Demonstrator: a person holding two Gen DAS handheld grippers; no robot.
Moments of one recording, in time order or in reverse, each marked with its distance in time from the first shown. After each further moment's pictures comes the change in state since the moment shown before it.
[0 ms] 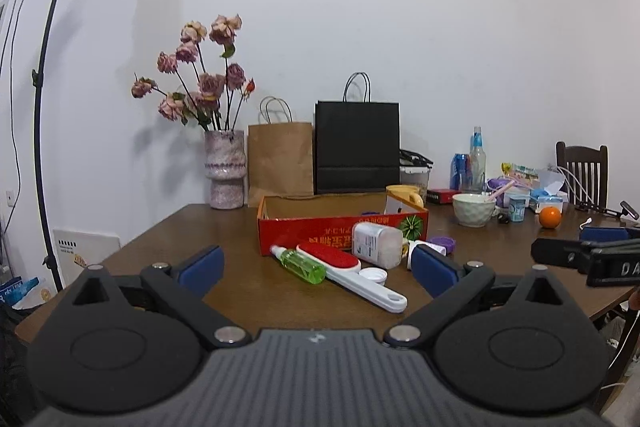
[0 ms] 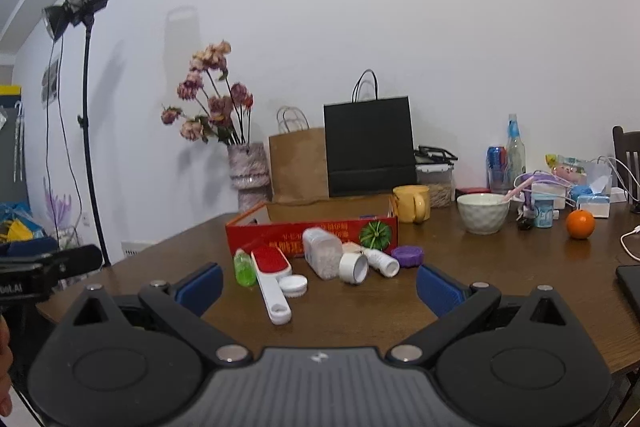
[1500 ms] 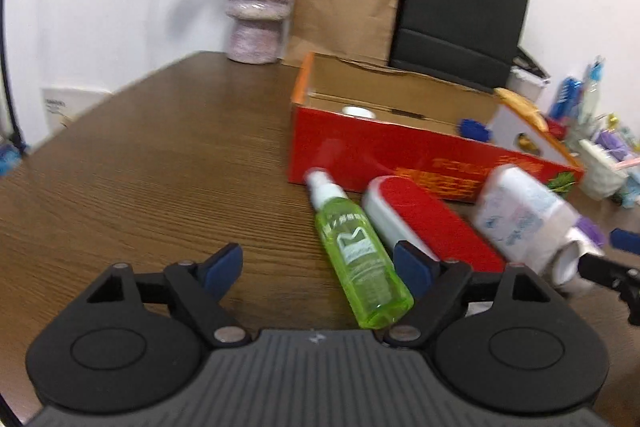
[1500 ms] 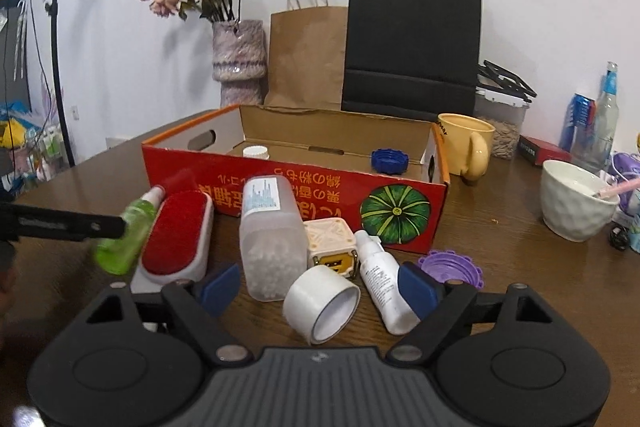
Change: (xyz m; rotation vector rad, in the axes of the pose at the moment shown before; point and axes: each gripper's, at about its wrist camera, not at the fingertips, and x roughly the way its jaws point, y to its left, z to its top) left arm 0.294 0.076 -0.012 -0.195 0.458 0.113; right arm 0.289 -0.041 0.028 -0.162 0.325 0.086
